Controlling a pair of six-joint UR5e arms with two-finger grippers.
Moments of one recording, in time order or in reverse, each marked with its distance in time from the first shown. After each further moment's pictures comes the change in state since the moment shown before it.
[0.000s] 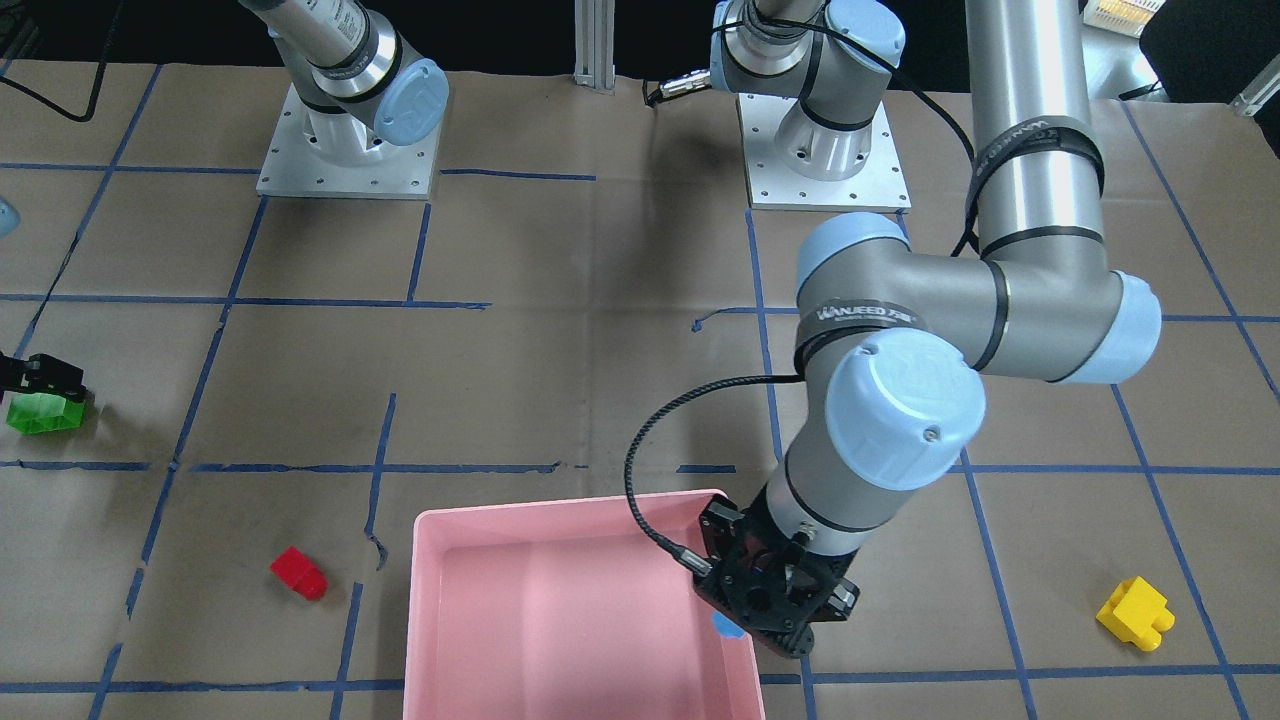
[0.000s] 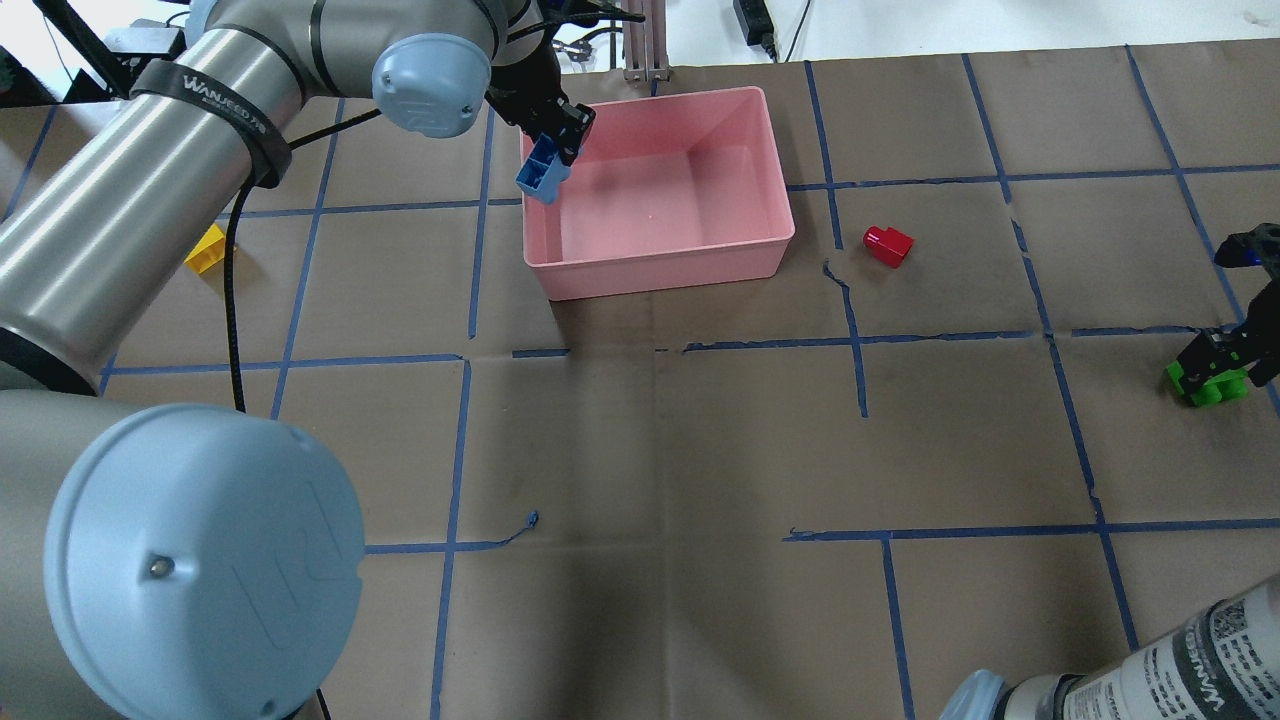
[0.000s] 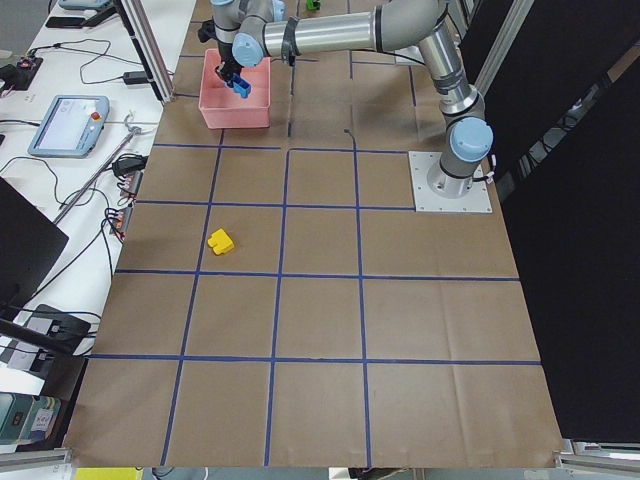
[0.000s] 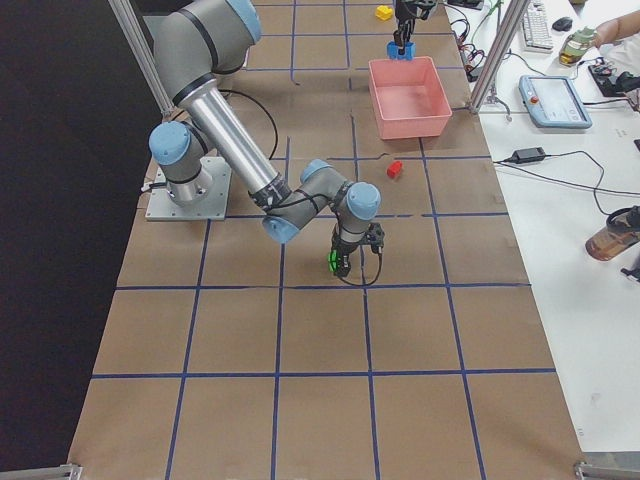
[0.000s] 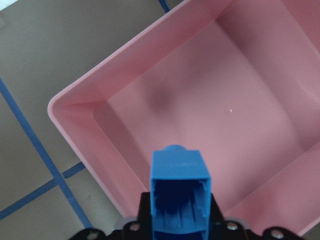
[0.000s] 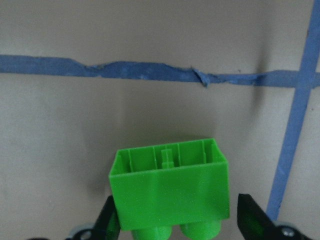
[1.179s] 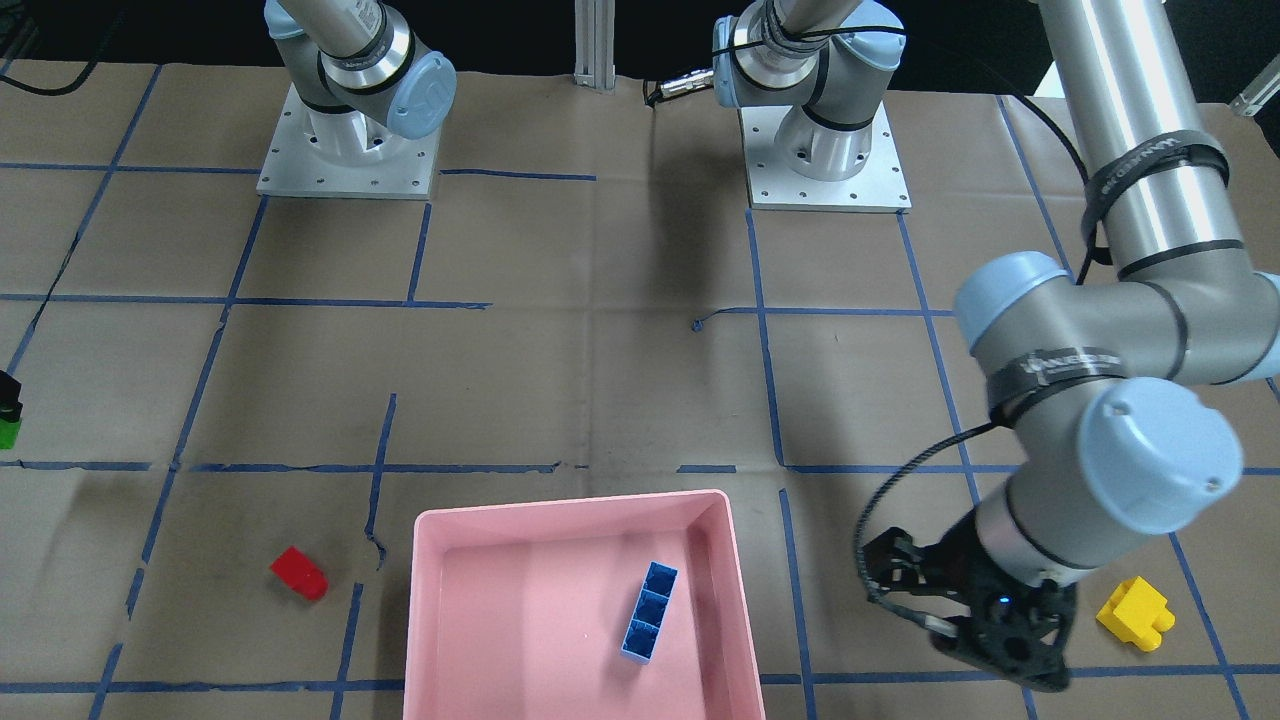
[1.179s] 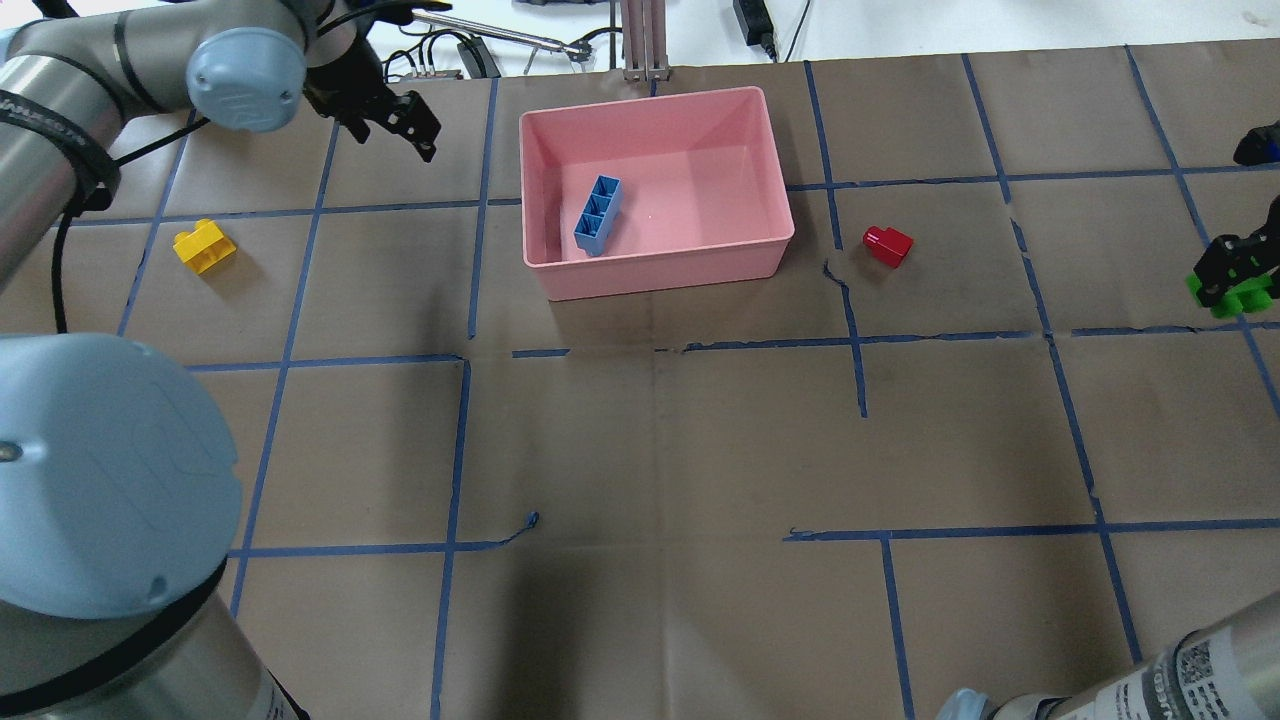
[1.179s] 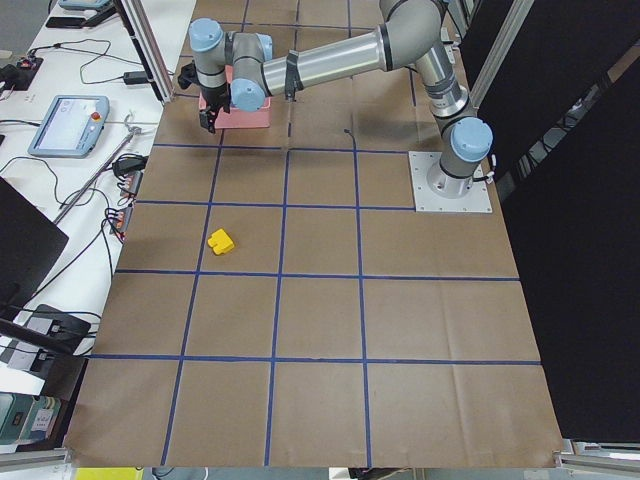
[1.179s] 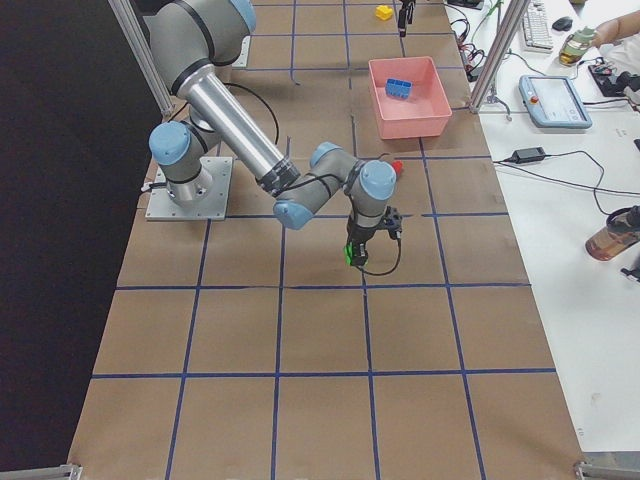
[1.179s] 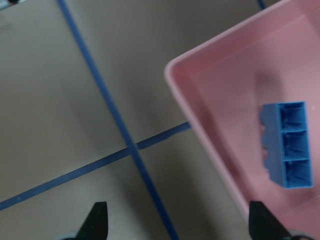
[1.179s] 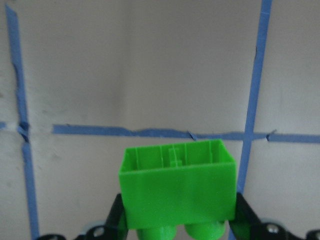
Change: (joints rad) left arm 0.339 0.056 -0.084 0.007 0.015 0.217; right arm 0.143 -0.075 -0.248 0.260 0.010 0.138
